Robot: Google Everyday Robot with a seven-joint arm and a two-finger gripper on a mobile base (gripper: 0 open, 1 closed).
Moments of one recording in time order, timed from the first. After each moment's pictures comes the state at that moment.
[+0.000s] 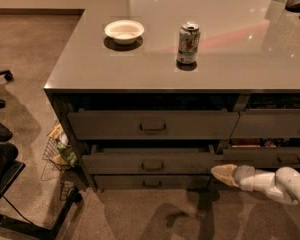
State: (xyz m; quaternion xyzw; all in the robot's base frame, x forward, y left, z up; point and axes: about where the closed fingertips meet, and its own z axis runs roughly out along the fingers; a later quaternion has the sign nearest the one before) arm 0.581 -0.306 0.400 -0.42 0.71 0.29 0.49
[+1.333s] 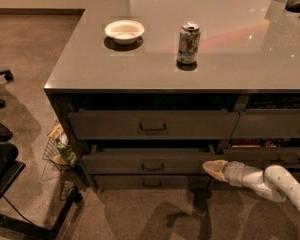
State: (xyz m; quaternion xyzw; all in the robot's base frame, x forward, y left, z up) arm 0.611 -0.276 0.403 -0.42 0.71 0.26 0.51
